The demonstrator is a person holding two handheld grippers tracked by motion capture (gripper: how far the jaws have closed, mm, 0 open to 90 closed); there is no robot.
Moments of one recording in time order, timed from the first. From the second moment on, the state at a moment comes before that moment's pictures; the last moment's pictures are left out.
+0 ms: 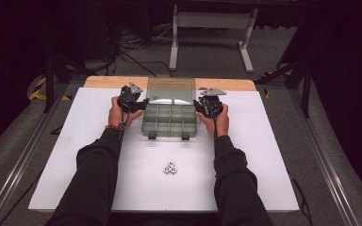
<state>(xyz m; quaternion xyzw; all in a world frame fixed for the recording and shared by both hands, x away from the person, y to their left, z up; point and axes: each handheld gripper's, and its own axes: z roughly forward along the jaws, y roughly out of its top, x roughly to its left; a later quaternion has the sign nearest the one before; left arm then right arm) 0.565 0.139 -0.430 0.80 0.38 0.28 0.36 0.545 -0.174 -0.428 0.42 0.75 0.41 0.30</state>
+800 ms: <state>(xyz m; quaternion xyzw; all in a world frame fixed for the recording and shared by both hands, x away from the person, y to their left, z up) 0.522 0.161 -0.401 0.82 0.30 0.29 0.39 0.507 -0.186 -0.405 0.37 0.77 0.43 0.29</state>
